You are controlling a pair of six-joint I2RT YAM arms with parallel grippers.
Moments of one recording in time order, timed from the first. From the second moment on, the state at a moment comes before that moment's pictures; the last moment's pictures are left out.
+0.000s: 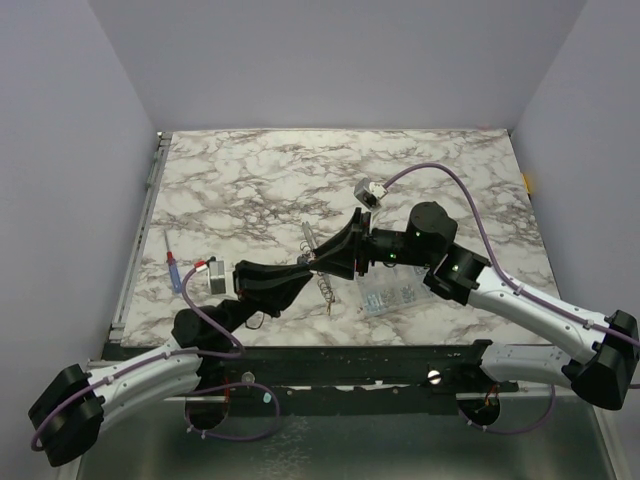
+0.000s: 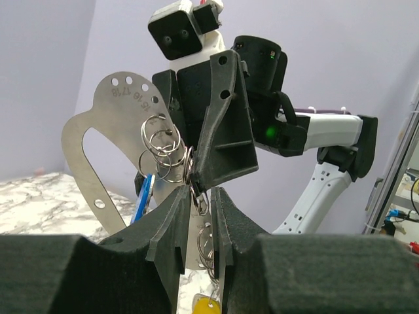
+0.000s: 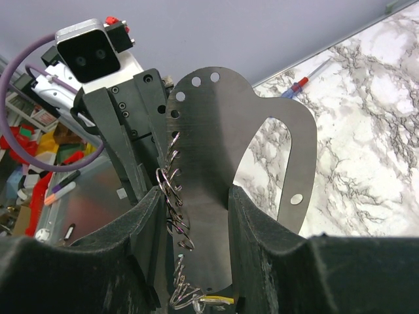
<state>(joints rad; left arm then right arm) -0.88 0.68 0.09 1.29 0.18 -0.51 0.90 1.13 0.93 0.18 -0.52 0.42</state>
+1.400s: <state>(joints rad) -0.88 0.74 0.09 1.34 0.14 -0.55 0.89 1.15 0.92 0.26 -0.55 0.44</state>
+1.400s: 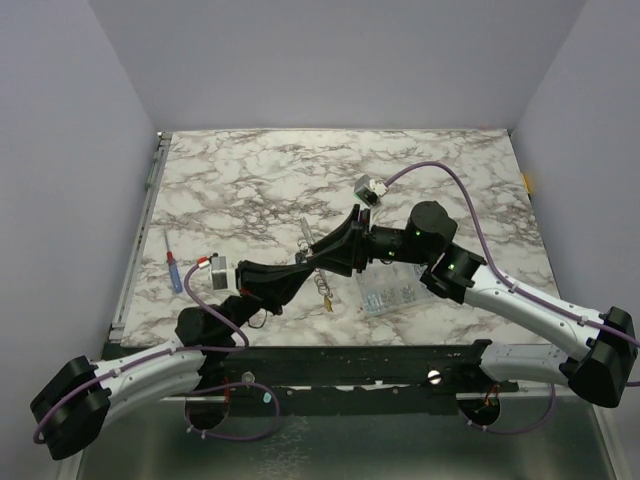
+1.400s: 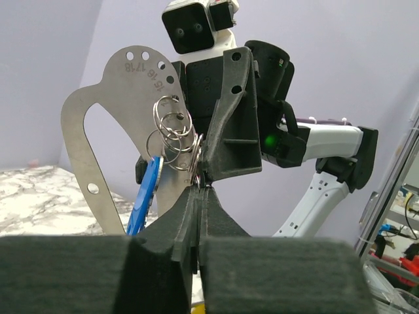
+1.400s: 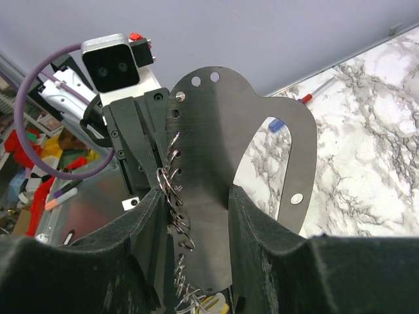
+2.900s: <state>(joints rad) -0.88 0.68 0.30 0.74 0.12 -0.13 0.90 1.09 1.02 -0.08 -0.22 0.40</state>
